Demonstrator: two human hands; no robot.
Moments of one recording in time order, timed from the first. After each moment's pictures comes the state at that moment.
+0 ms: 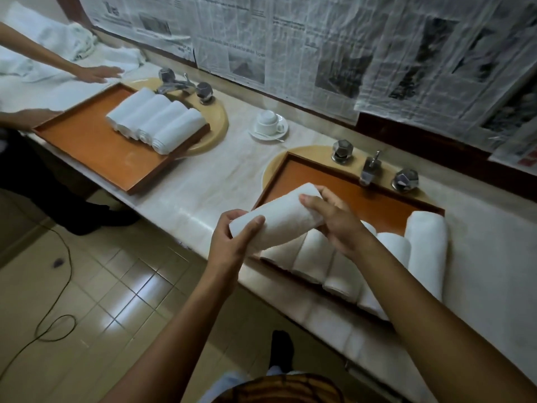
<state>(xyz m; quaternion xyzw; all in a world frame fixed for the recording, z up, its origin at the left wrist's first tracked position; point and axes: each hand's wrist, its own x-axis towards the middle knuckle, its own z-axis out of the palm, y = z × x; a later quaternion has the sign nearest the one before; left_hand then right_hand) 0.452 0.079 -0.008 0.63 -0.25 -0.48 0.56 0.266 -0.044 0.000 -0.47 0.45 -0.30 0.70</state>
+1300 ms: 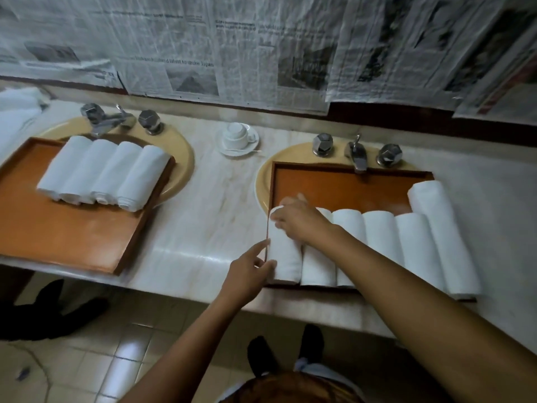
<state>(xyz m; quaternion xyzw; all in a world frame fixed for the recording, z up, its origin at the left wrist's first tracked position) 0.568 -0.003 -0.079 0.63 -0.57 -0.49 0.16 0.395 -0.097 -0.037 -0.78 0.58 0.07 0.23</state>
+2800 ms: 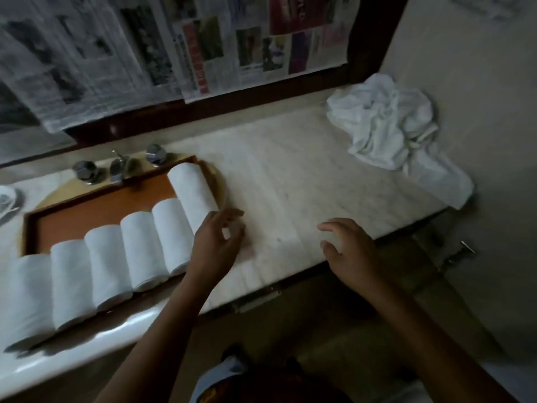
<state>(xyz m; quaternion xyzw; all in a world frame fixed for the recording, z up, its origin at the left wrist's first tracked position) 0.143 0.108 -0.021 0.42 -0.79 -0.38 0.24 -0.072 0.292 -0.024 -0.45 0.83 -0.28 0.15</state>
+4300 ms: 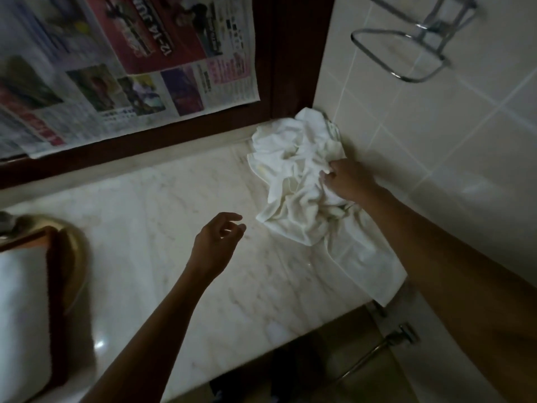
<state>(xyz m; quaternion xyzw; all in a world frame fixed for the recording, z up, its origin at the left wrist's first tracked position) -0.260 0.075 -0.041 0.48 -0.73 -0.45 0.17 -0.595 0.135 -0.031 -0.46 0.88 -0.06 0.10</state>
